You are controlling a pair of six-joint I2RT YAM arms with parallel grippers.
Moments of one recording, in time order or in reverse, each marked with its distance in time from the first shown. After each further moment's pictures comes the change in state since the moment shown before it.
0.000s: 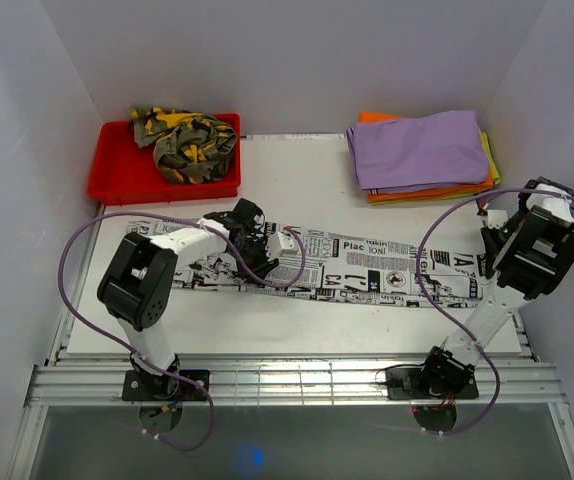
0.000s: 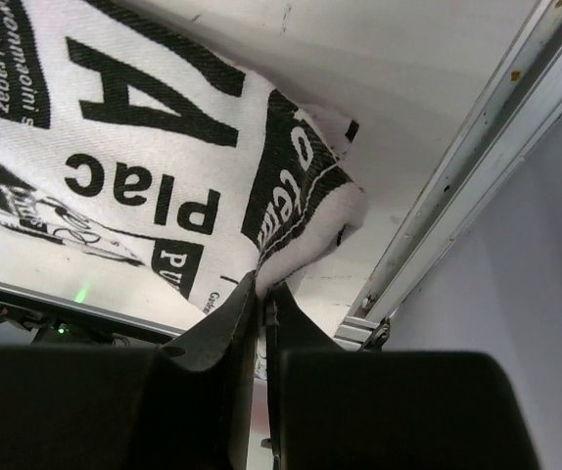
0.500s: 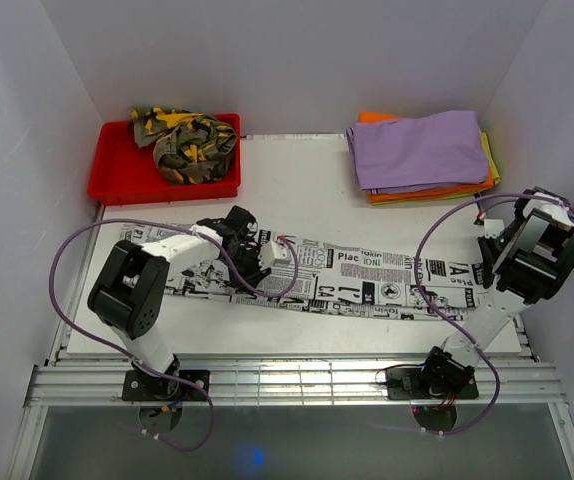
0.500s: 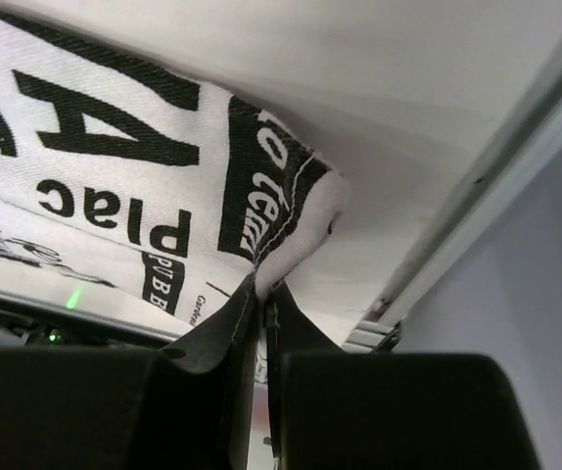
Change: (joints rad) left arm 0.006 -0.088 -0.105 -0.045 0.006 0.052; right arm -0.007 -0.084 -0.157 0.061 0.025 -0.010
